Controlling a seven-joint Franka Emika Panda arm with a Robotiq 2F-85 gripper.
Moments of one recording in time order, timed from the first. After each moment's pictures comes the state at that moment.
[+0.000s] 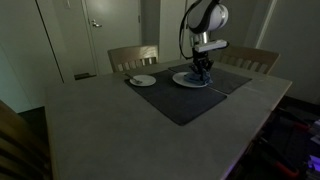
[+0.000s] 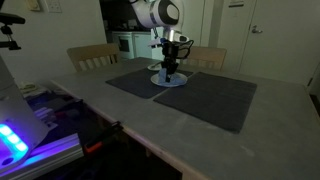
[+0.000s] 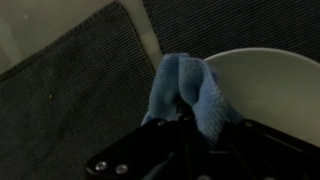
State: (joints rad) arm 0.02 0.56 -0.14 -1.96 -0.04 2.25 0.37
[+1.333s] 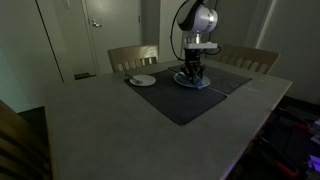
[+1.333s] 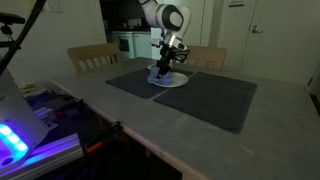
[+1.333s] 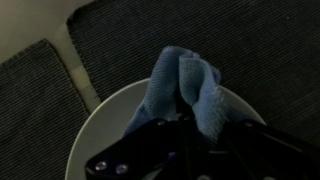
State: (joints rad) arm -0.03 0.68 -0.07 -1.79 0.22 2.05 0.28
